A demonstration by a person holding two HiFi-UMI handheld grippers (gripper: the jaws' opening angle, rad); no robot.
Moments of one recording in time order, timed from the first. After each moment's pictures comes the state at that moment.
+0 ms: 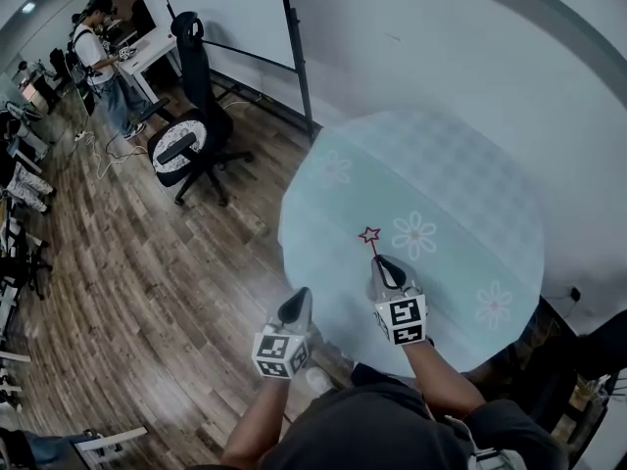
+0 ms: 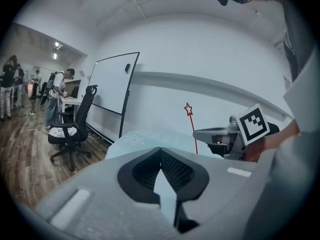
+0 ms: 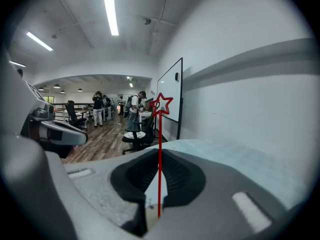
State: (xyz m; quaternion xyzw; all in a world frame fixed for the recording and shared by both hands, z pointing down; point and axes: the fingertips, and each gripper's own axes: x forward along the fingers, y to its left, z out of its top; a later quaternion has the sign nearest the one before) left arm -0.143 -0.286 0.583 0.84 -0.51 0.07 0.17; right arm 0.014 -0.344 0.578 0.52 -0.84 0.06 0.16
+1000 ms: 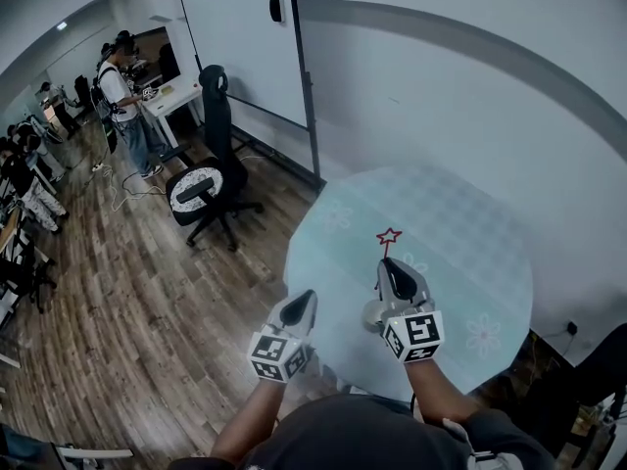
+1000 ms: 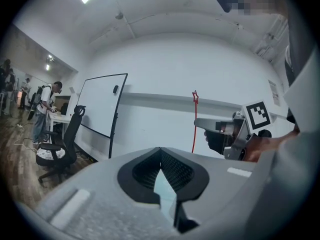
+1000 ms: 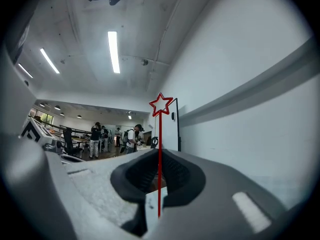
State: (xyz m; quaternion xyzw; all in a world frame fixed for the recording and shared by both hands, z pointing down) left arm -0.117 -0.279 0.467 0.87 -0.48 -0.01 0.08; right arm 0.032 -0.312 0.404 0.53 -0.85 -0.02 -0.03
